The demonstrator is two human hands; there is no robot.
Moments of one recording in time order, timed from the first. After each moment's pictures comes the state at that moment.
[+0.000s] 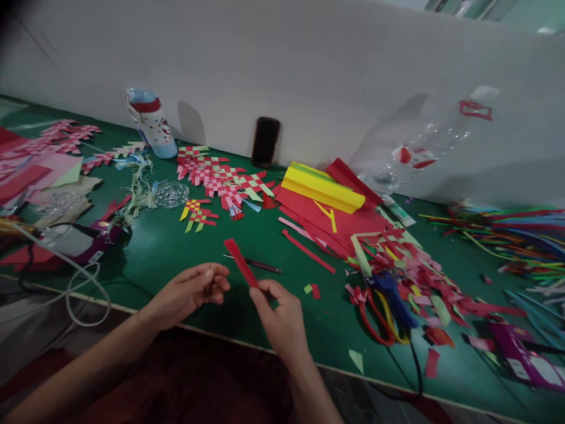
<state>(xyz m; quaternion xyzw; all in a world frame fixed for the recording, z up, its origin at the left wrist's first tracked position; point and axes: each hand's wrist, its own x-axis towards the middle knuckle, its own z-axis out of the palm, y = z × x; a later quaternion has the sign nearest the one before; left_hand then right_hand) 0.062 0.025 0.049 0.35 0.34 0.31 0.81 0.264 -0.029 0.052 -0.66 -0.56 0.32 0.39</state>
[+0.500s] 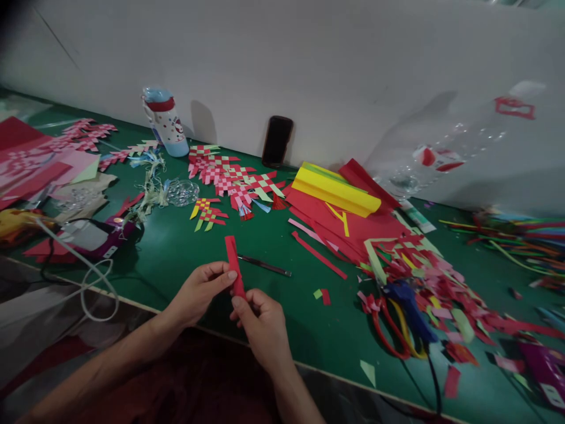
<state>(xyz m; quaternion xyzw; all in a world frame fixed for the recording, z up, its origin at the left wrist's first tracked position) 0.083 0.028 0.050 0.42 0.39 0.39 0.72 0.223 -0.033 0.051 -0.61 -0.42 0.55 0.39</state>
